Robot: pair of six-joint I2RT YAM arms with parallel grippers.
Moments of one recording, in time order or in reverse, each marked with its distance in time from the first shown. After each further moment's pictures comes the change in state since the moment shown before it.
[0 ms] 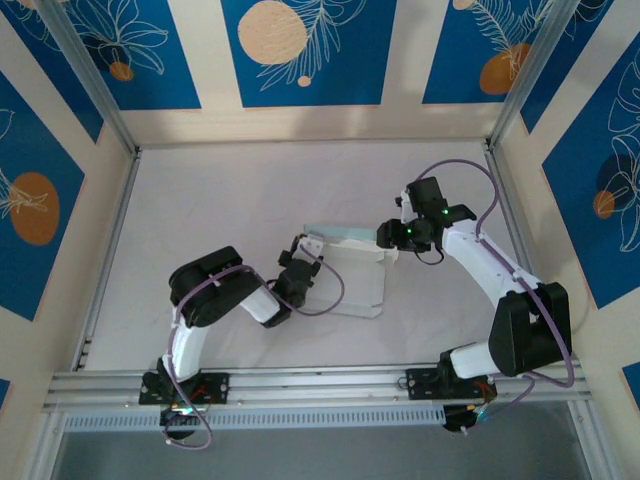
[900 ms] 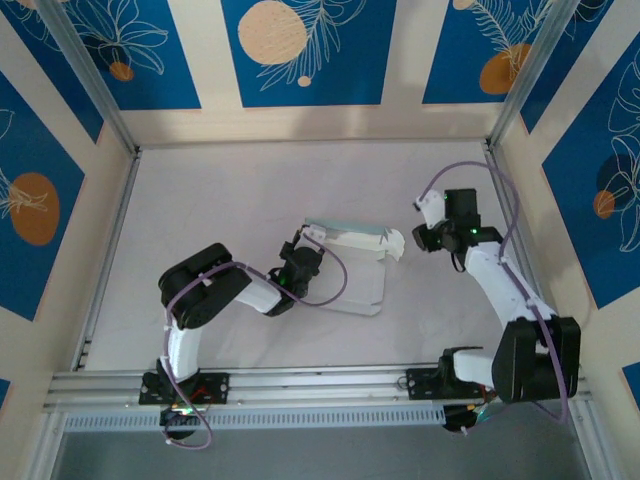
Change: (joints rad) left arm 0.040 -0.054 0.079 -0.246 0.031 -0.063; right arm -0.167 -0.141 -0.225 0.257 0.125 -0.779
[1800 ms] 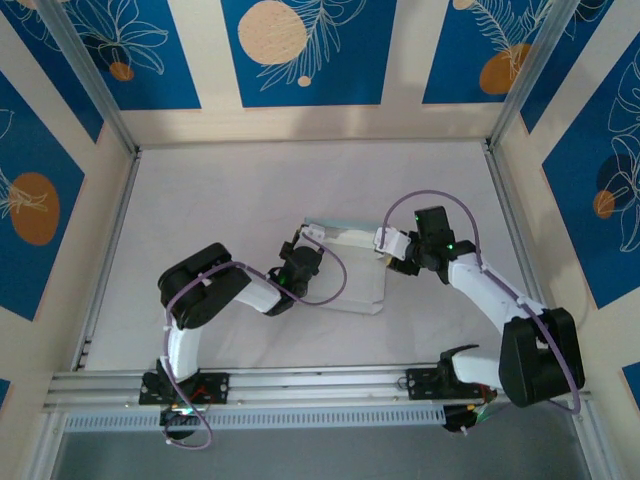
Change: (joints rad) left arm 0.004 -0.002 0.000 -0.007 0.007 -0.019; right arm 0.163 -0.006 -0.085 0.061 -0.121 -0.529
